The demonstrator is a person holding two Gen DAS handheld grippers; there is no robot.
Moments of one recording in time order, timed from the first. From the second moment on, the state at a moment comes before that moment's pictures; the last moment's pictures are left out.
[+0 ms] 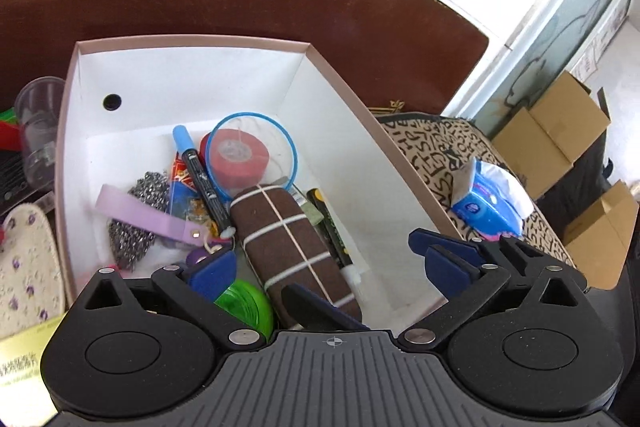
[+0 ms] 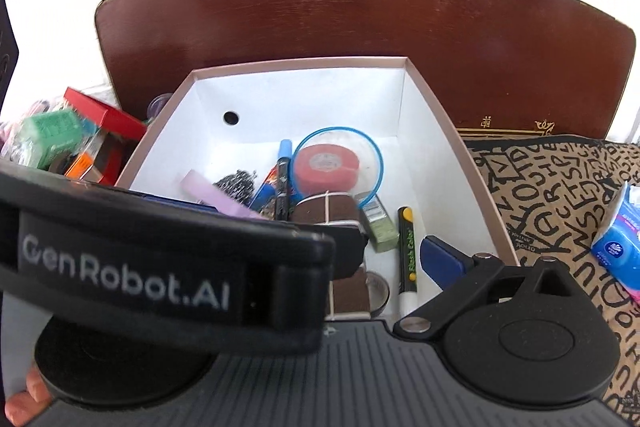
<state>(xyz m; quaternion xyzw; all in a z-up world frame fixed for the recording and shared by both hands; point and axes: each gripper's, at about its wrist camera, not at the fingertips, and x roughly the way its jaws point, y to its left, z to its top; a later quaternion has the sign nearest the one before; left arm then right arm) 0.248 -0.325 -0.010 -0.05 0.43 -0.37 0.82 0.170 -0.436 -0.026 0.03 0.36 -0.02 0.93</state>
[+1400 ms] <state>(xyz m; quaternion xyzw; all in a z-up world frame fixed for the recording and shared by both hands) 0.060 0.029 -0.047 -0.13 0.36 -0.15 0.91 0.056 -0.135 -0.064 0.03 0.35 0.21 0.91</state>
